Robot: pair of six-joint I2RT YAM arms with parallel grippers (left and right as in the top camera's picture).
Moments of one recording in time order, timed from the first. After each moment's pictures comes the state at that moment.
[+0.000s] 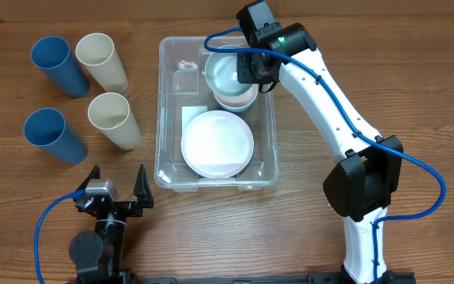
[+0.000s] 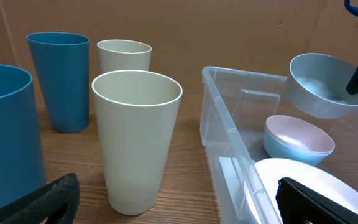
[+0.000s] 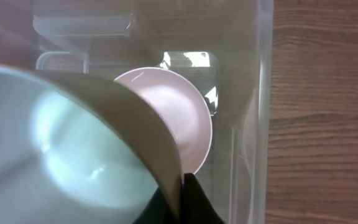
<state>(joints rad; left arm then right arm) 0.16 0.02 0.01 -0.06 0.21 -0.15 0.45 2.18 2.16 -1.13 0.08 0.42</state>
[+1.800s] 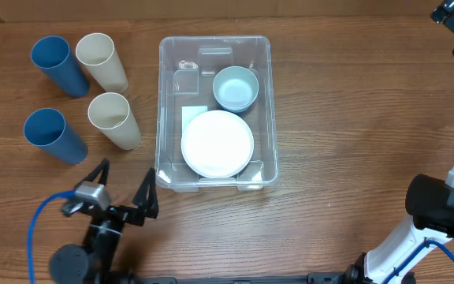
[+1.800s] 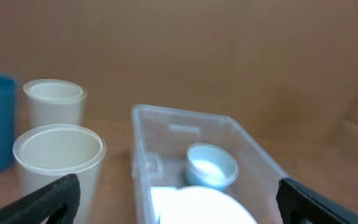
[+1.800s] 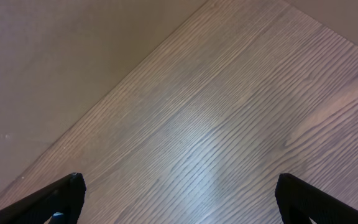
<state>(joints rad) 0.16 0.08 0.34 -0.25 0.40 -0.30 -0.30 1.99 2.53 -1.40 0.10 0.46</state>
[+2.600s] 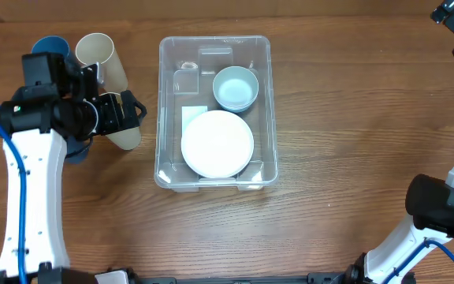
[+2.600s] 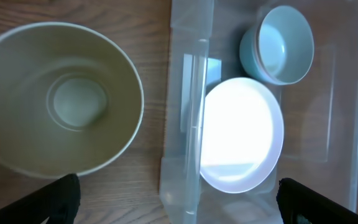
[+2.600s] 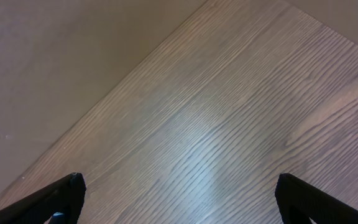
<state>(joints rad) 0.16 1.50 1.43 -1.10 0.41 -0.09 -0.30 1.99 2.53 -1.40 0.10 0.47</state>
